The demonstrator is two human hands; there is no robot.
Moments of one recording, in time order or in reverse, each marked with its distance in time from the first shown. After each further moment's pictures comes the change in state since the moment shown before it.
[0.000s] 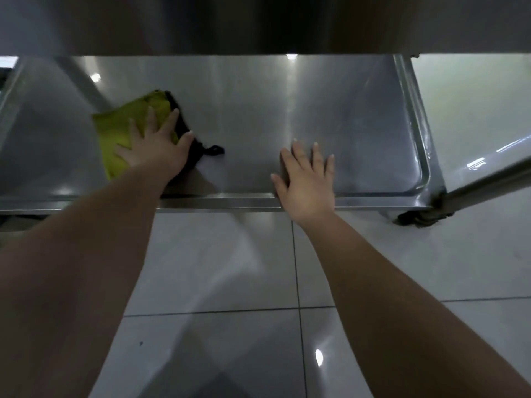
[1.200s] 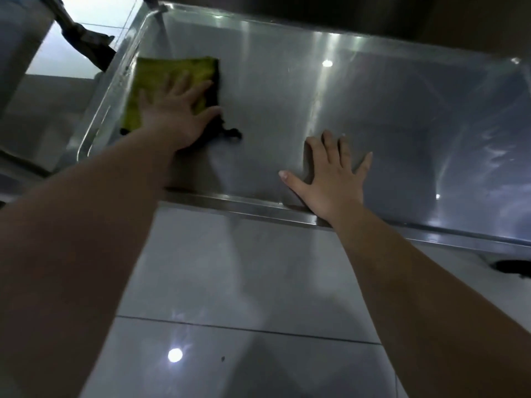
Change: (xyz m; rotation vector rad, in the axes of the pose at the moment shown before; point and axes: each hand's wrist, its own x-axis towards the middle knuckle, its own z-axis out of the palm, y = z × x) left_hand 0.115 -0.182 -0.045 0.008 0.040 0.212; right_hand 0.068 -0.177 0.047 -0.188 -0.036 -0.033
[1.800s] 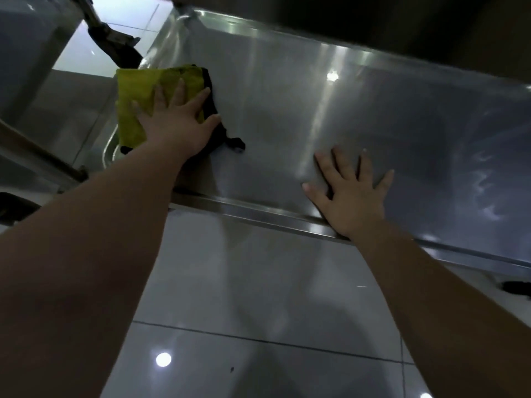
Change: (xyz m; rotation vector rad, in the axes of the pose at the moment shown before) left_hand -0.014 -0.036 -0.002 0.030 0.025 -0.164; right_hand -0.005 -0.012 -0.004 -0.118 -0.080 -0.026
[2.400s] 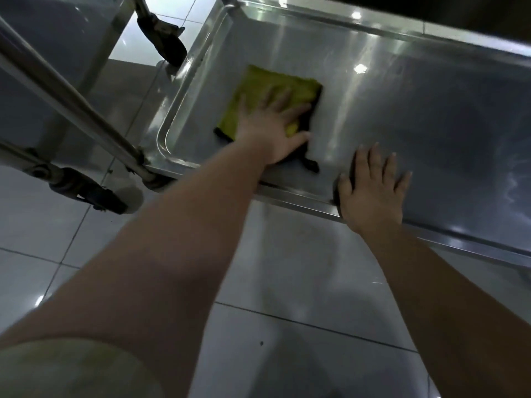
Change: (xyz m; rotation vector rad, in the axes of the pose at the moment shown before) left_hand -0.030 0.056 0.009 0.020 -0.018 0.386; right_hand -0.019 -0.035 0.008 0.108 0.066 0.105
